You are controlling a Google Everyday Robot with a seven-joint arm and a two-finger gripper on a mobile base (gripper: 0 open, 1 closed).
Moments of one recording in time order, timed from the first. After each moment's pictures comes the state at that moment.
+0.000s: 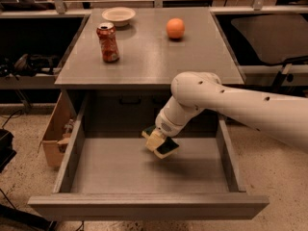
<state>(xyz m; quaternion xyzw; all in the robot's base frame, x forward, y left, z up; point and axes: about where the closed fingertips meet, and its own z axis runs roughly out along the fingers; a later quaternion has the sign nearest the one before) 0.548 -0.010 0.663 -0.49 0.85 0.16 0.14</state>
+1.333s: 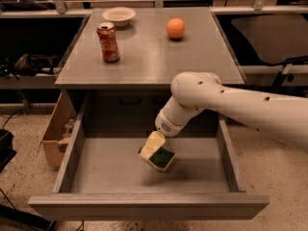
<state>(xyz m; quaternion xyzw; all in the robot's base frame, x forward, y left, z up) 0.548 -0.010 0.663 -0.49 0.85 0.16 0.14</state>
